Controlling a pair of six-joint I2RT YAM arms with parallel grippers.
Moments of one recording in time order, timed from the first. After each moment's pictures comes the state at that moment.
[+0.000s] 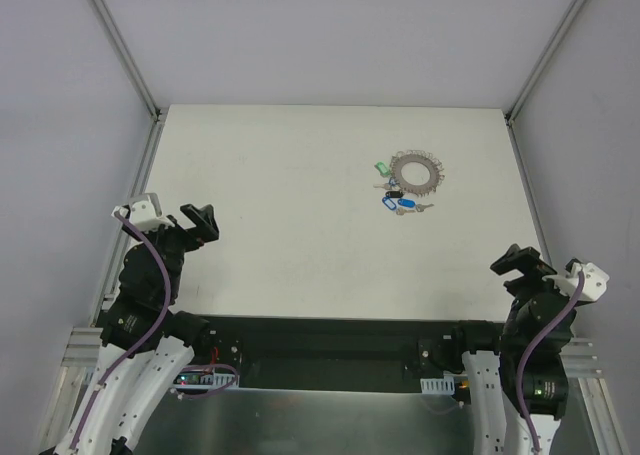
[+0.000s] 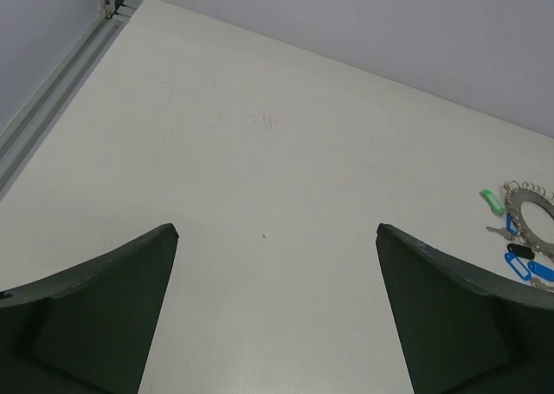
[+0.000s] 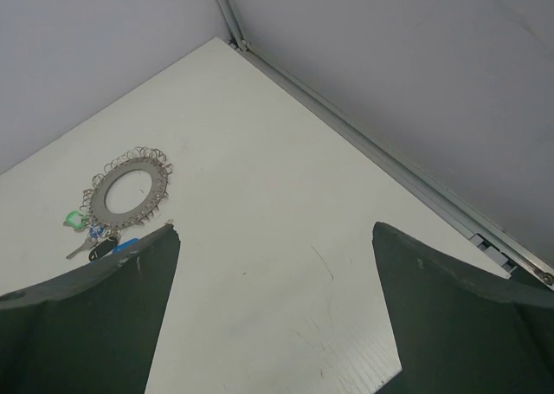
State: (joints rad) left arm -0.35 0.28 0.62 -0.43 -0.42 -0.33; right arm -0.01 0.01 0.71 -0.82 0.52 0.32
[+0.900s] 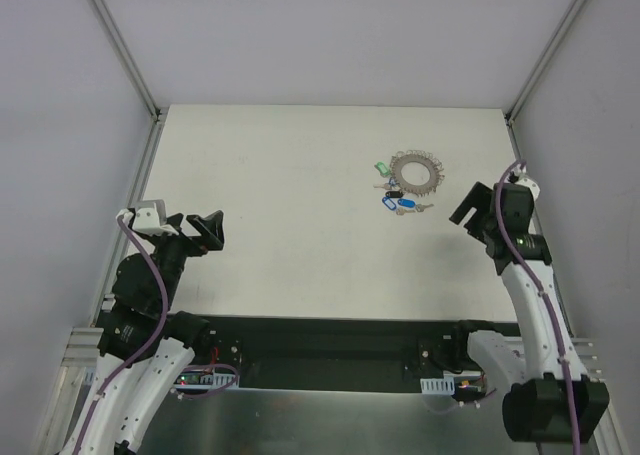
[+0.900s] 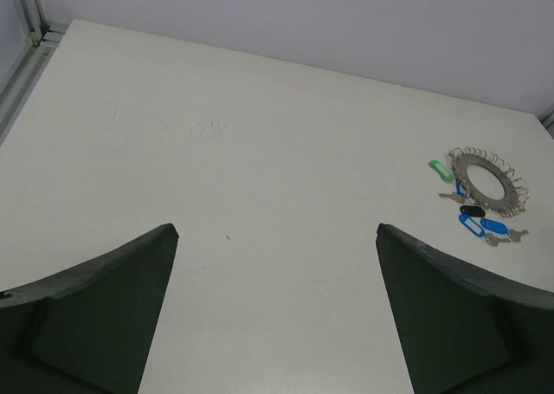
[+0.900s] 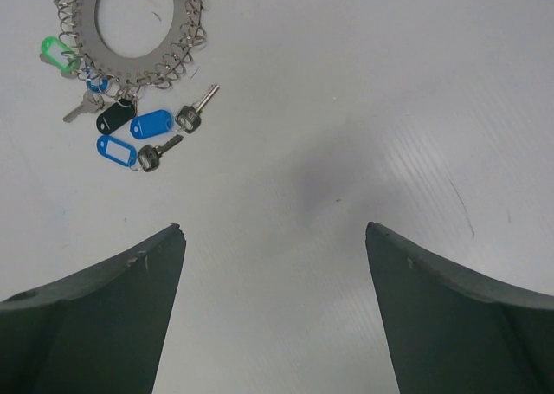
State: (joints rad) left arm -0.35 0.21 0.60 -0.42 -0.24 -0.28; right arm -0.01 0.83 0.78 -0.65 0.18 0.48
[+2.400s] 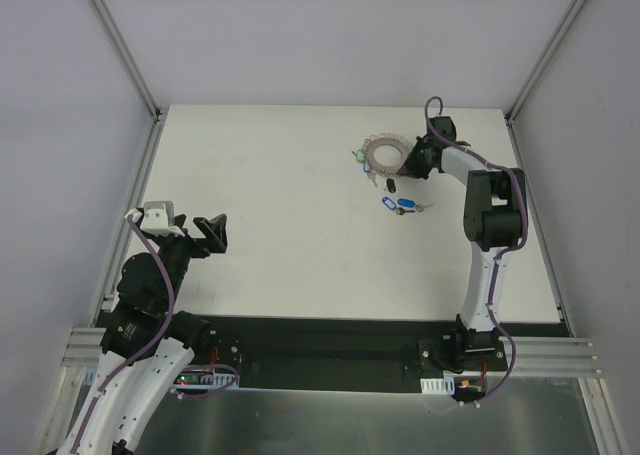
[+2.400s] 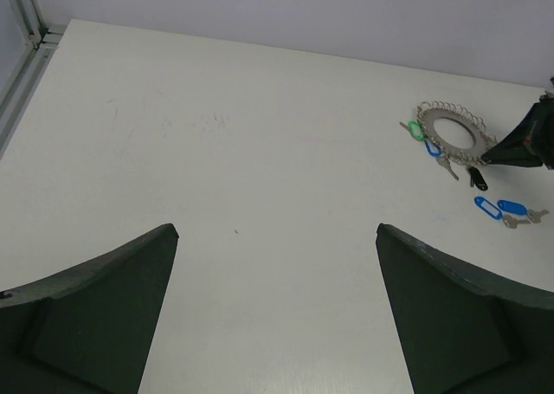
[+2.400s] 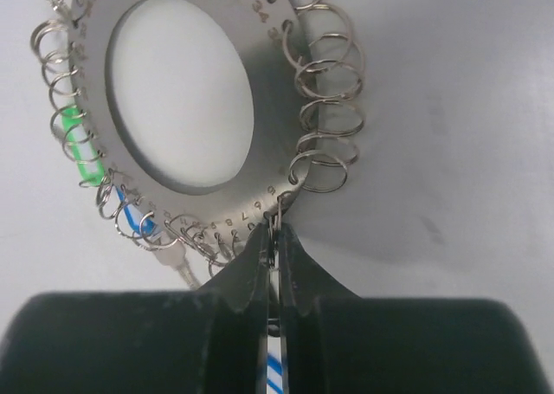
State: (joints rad) left arm -0.37 0.20 0.57 -0.41 -0.24 -0.22; right arm 0.09 2.14 1.53 -0.34 -0.17 0.62
